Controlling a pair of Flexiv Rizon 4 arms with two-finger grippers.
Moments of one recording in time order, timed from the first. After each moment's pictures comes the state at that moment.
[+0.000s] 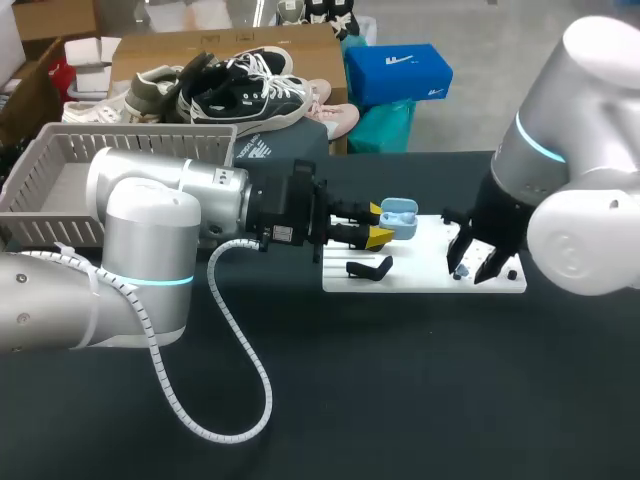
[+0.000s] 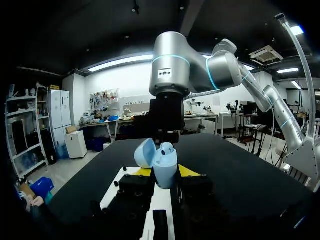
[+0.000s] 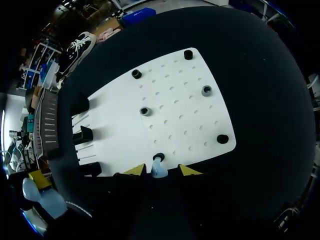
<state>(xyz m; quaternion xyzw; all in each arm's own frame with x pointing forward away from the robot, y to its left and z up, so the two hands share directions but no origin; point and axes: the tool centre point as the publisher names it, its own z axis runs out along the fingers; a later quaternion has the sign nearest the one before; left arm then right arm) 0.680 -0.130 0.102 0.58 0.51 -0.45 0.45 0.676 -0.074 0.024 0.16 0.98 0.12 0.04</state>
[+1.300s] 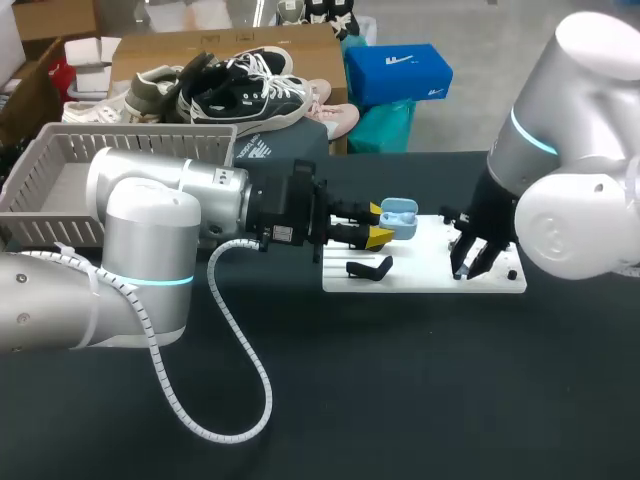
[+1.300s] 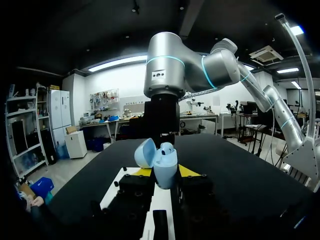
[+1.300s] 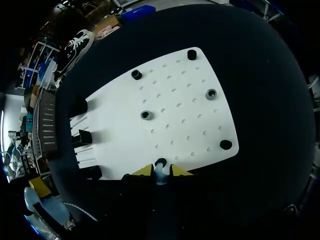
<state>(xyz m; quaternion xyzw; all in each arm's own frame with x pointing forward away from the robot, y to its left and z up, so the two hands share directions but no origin) 0.680 -0.130 0.102 0.58 0.51 -0.45 0.45 0.683 -0.073 0.023 0.16 0.98 0.12 0.03</state>
